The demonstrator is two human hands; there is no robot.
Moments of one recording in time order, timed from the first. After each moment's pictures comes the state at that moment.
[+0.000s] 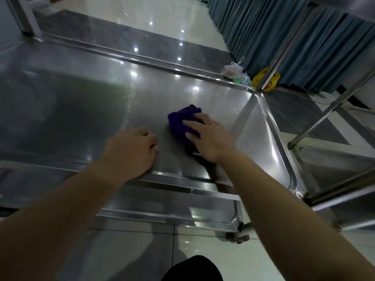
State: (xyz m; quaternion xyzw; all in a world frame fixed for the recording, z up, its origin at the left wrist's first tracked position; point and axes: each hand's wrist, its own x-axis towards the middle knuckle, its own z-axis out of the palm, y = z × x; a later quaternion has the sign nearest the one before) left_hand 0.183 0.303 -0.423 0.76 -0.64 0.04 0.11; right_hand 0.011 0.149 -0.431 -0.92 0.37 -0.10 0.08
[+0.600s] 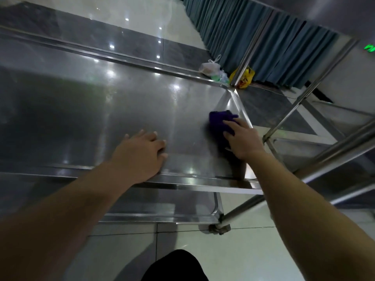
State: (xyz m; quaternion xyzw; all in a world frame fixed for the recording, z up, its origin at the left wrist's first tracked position) left_hand 0.128 0.272 -0.433 0.72 -0.69 -0.04 0.08; right_hand -0.118 0.112 -0.416 -0.81 0.58 -0.07 0.03
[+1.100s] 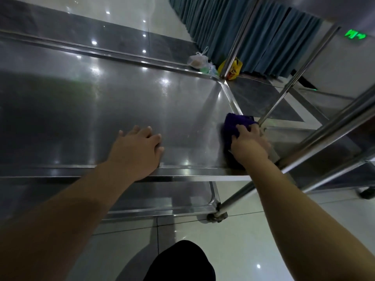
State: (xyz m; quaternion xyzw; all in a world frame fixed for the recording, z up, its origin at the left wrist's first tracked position) left_hand 0.129 0.275 -0.438 0.71 -0.70 -0.01 0.10; right_hand -0.128 0.165 -0.409 -0.68 0.74 -0.02 0.02
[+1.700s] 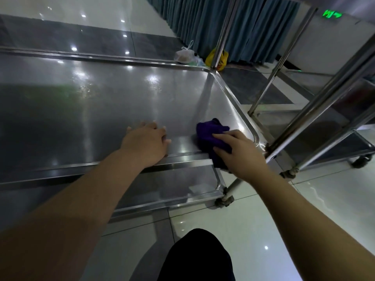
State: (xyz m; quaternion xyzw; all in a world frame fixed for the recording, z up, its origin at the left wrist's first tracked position) left_hand 0.140 0.276 -0.426 0.68 -0.72 -0.09 0.07; right_hand -0.105 0.269 -0.408 -0.79 0.60 -0.12 0.05
